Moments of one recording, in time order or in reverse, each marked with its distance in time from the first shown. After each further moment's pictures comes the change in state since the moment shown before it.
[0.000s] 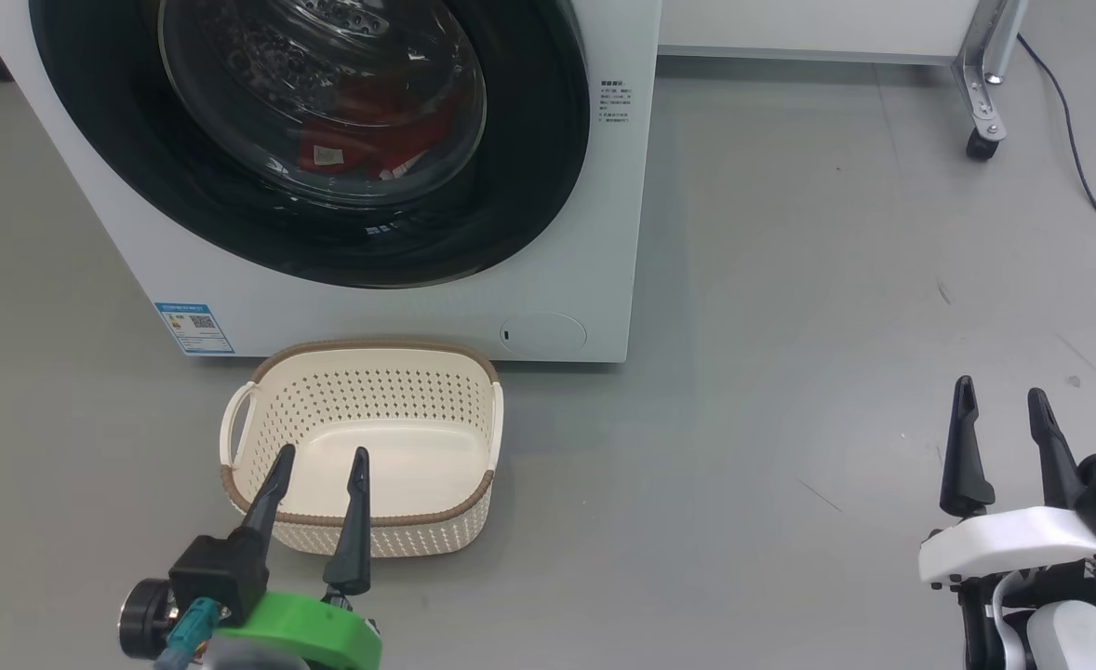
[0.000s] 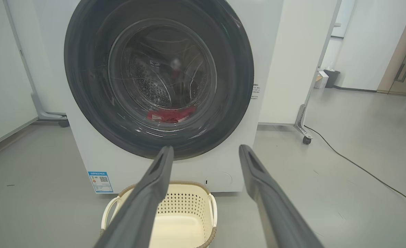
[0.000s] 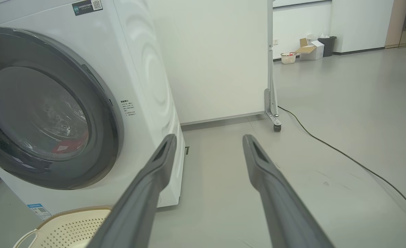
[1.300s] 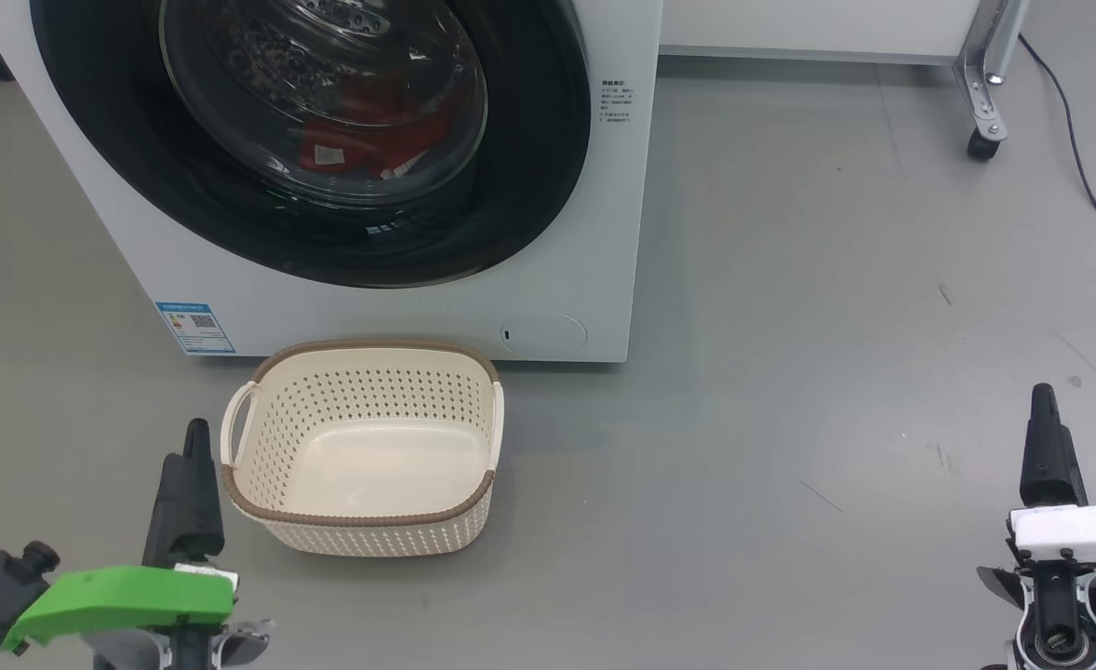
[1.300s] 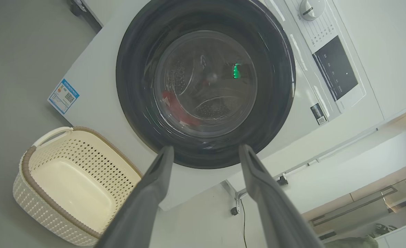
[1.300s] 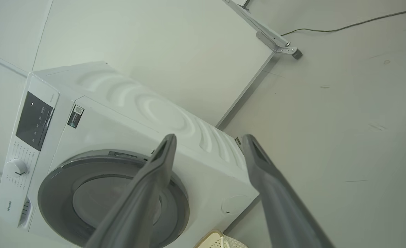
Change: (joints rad) left arm -0.003 -0.017 0.213 -0.037 -0.808 -0.066 0.129; right arm -0.017 0.090 -0.184 0.021 0.666 0.128 0.088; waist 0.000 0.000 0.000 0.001
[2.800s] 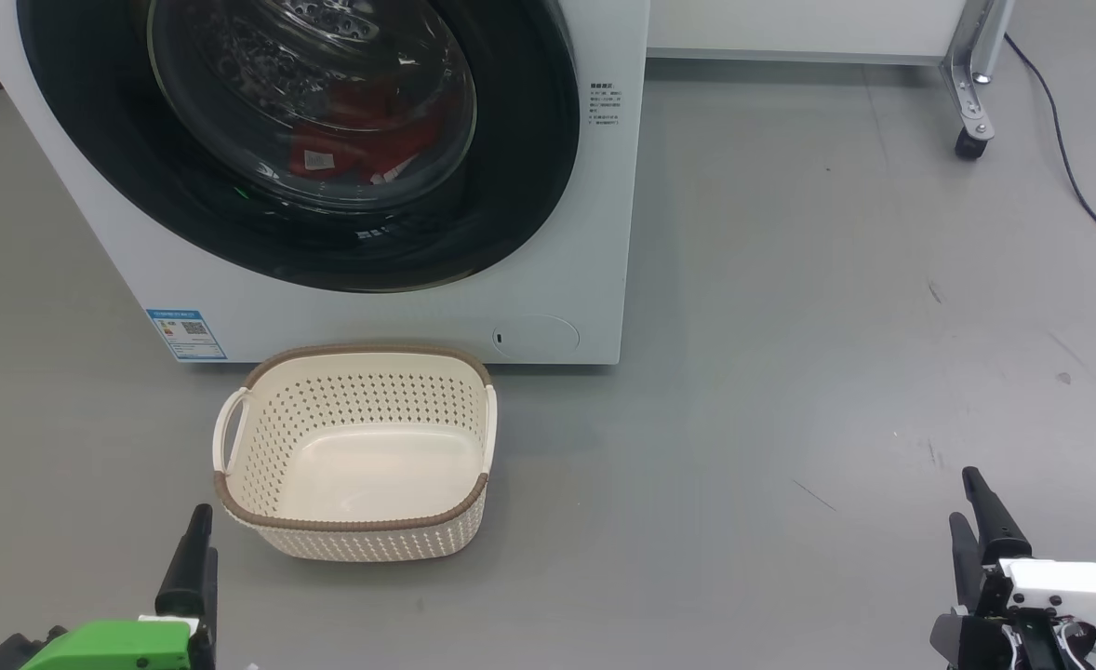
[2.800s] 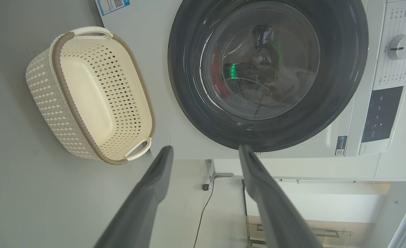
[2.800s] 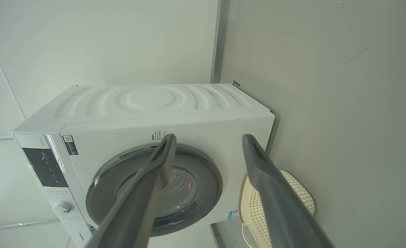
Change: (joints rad) left arm 0.016 -0.005 0.056 0.199 -0.416 0.000 0.161; right arm 0.002 0.029 0.002 0.214 0.472 0.040 0.158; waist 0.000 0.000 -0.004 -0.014
